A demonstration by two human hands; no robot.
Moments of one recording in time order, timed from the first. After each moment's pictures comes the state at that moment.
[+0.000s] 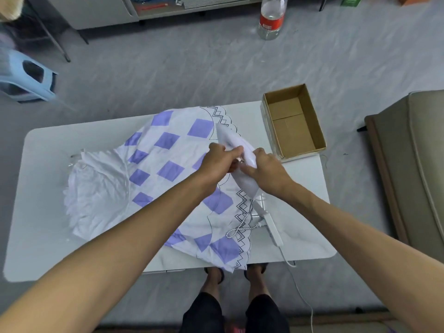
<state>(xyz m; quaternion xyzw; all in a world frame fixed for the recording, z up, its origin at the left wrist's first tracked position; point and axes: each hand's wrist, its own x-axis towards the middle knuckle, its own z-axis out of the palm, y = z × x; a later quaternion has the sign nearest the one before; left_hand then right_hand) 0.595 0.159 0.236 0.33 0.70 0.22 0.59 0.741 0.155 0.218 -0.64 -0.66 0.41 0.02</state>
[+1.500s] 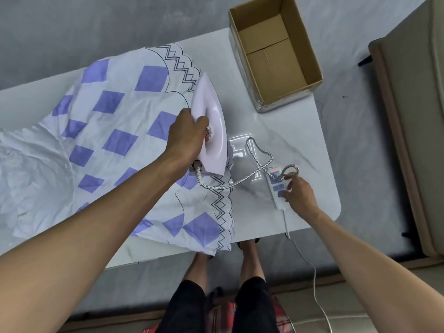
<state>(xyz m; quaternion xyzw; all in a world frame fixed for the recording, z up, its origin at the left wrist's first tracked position) 0.648 0.148 0.109 0.43 0.76 0.17 0.46 0.907 0.017 -0.082 -0.77 -0.48 0.42 0.00</state>
